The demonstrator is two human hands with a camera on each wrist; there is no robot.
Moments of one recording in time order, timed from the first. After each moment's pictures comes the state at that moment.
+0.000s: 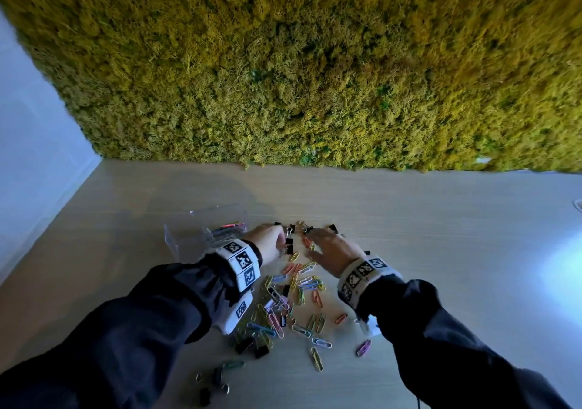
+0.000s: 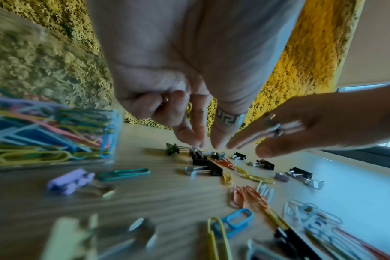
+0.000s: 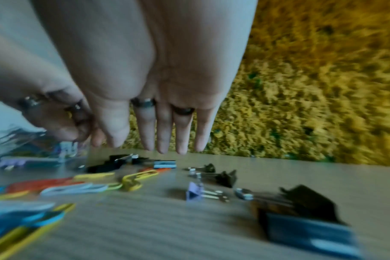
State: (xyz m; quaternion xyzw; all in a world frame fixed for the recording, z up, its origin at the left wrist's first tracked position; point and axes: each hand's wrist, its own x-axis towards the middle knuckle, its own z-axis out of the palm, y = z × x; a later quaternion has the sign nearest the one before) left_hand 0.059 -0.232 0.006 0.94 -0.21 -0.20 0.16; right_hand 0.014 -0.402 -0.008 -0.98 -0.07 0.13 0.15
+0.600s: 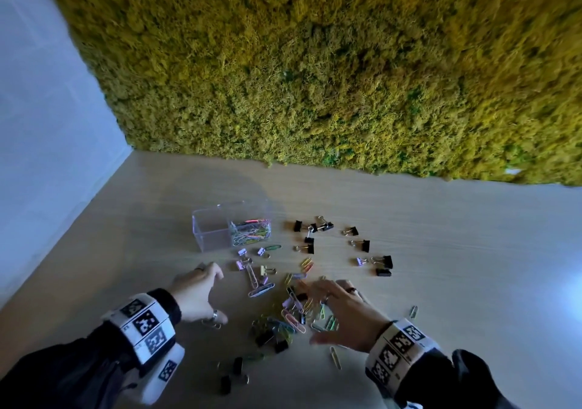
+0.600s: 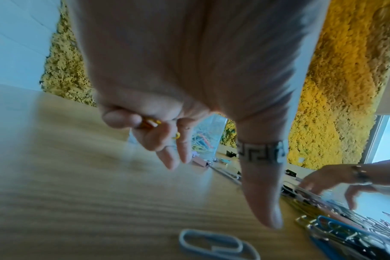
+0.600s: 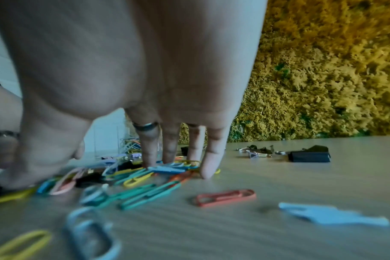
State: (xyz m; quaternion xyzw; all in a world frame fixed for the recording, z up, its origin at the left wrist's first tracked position) left_hand -0.011 -0.088 -0.002 0.95 -0.12 -0.28 0.07; right_hand -0.073 -0.376 -0.022 -0.95 -0.17 0.21 0.15
